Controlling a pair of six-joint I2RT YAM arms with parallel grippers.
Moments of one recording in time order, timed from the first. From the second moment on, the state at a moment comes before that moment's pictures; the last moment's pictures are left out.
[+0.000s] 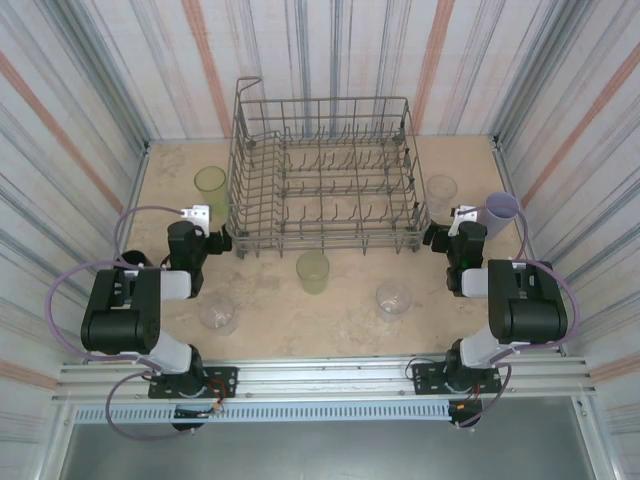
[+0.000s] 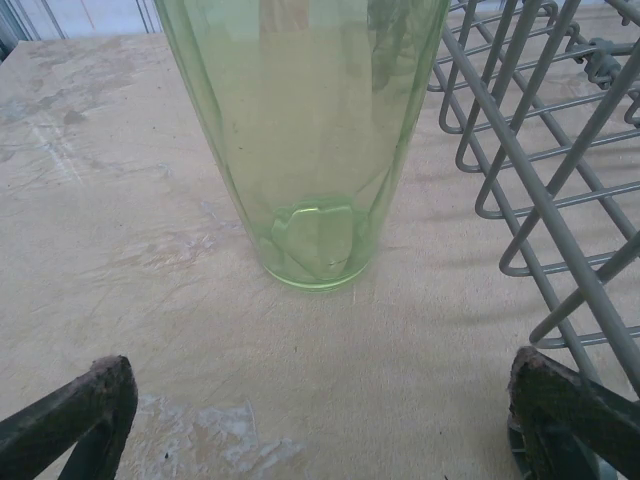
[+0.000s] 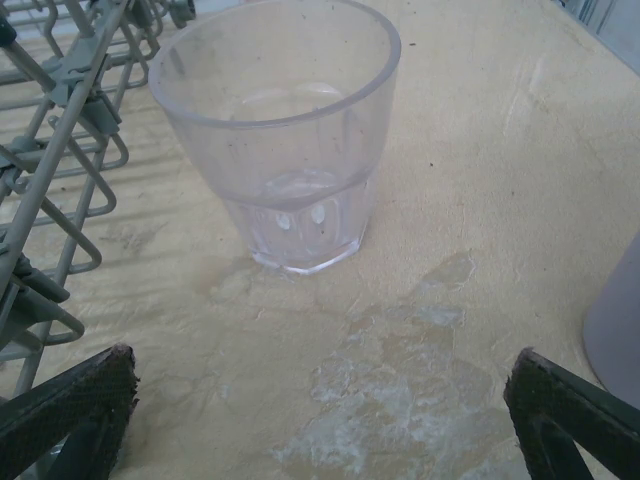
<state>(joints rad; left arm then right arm) 0.00 1.51 0.41 0.68 0.04 0.06 -0.05 1.54 0.38 0.75 0.03 0.10</state>
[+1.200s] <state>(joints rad) 0.03 1.49 0.43 0.62 0.12 0.05 -0.03 1.52 0.38 0.72 0.06 0.09</state>
